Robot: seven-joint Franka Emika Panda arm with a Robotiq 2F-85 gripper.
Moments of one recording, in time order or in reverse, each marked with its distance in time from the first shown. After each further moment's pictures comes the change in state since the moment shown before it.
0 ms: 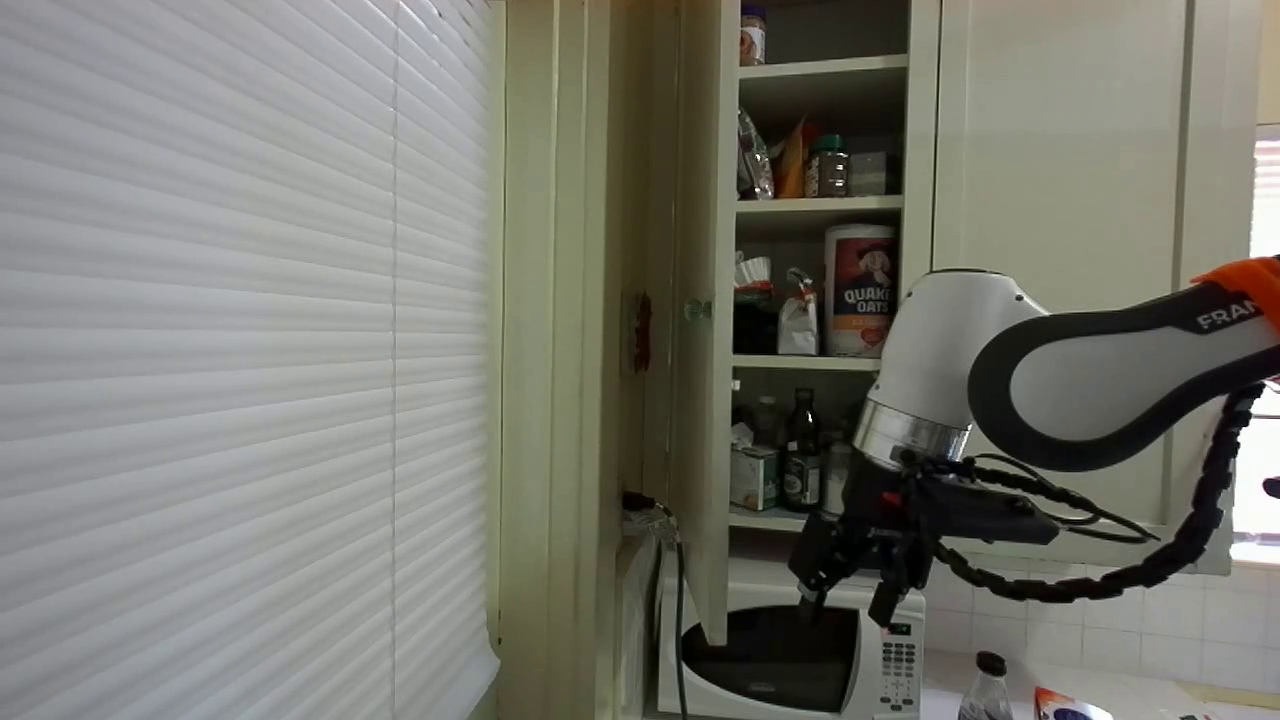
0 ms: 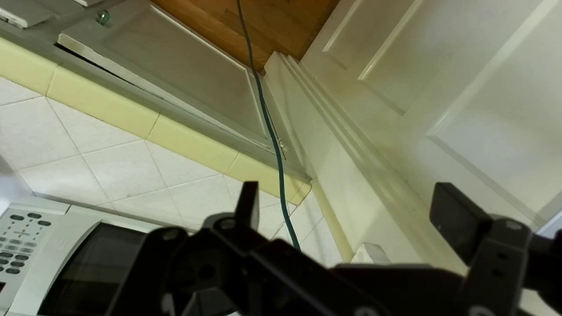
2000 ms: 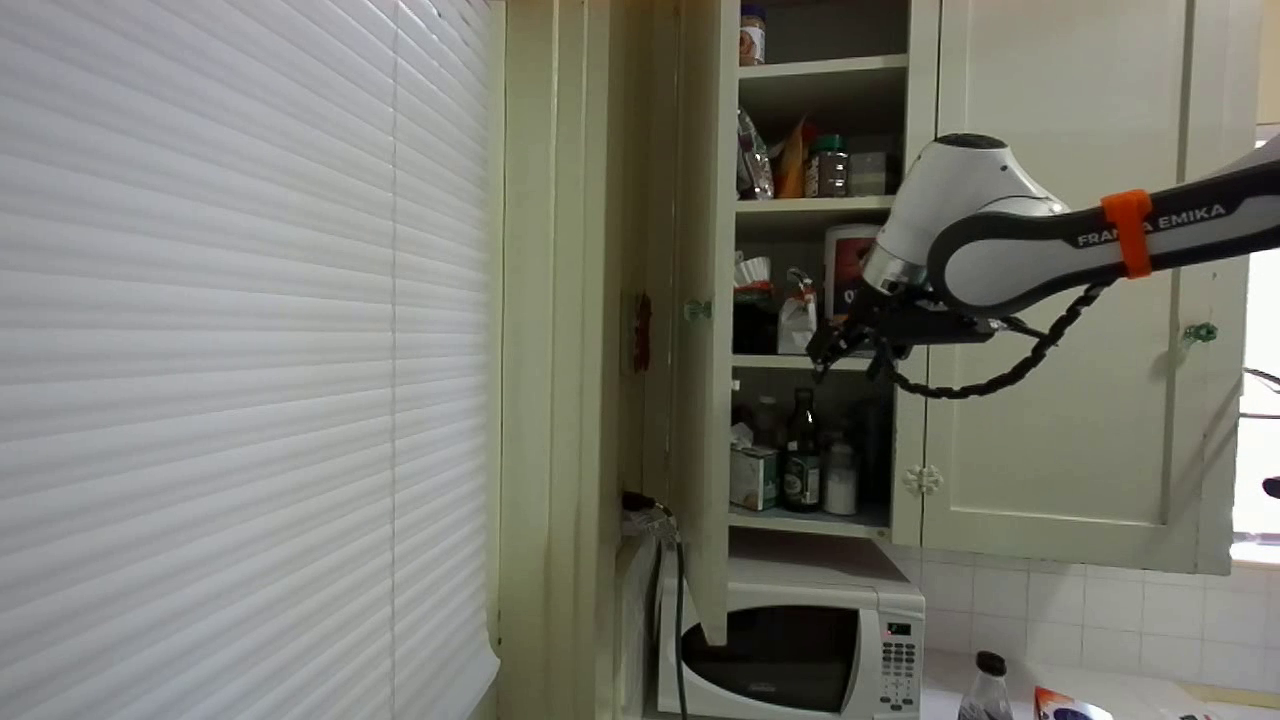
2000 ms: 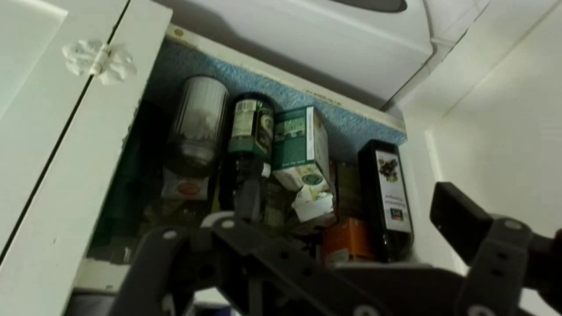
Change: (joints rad) arm -0.157 0.105 -0.179 0.475 -0.519 -0.054 0.014
